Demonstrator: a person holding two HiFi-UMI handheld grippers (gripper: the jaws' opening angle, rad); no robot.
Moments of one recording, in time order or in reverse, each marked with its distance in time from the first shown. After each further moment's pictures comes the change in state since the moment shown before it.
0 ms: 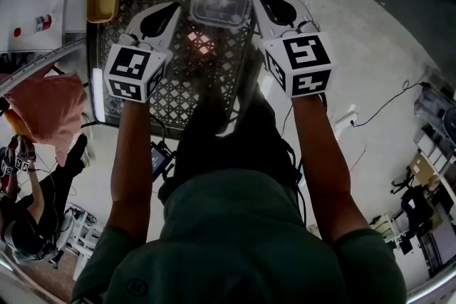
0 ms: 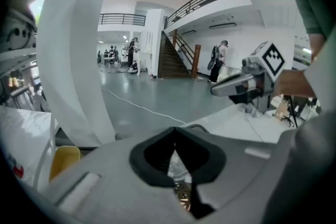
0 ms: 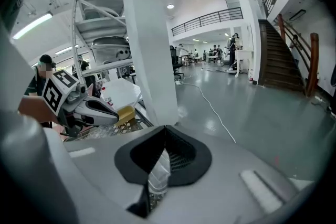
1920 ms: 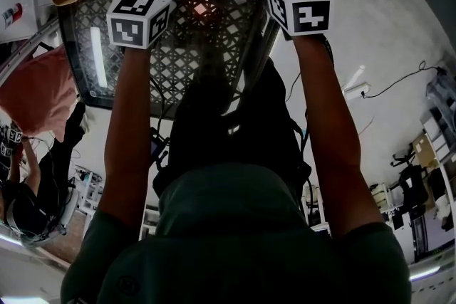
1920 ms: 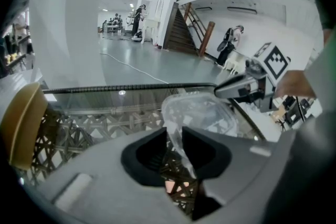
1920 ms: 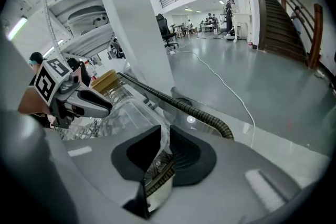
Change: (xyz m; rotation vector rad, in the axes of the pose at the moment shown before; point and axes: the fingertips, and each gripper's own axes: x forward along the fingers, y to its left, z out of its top) left arm 0.106 0.024 -0.146 -0.161 0.270 -0.030; right arm 0.112 -0.046 -0.168 0.148 0.276 0.031
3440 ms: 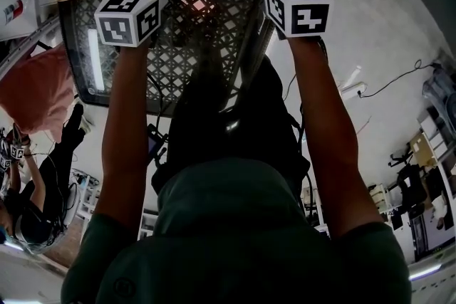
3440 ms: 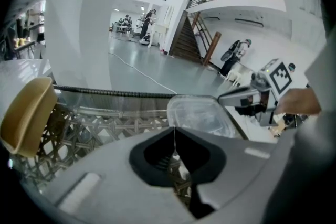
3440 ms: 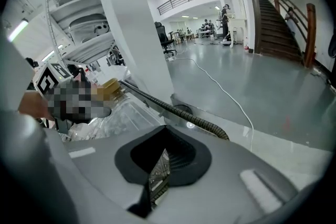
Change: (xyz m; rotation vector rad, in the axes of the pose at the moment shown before) left arm -0.025 -0.001 0.020 -0.099 -0.078 -0.008; right arm -0.024 0.010 0.020 0.020 -0.076 -0.020
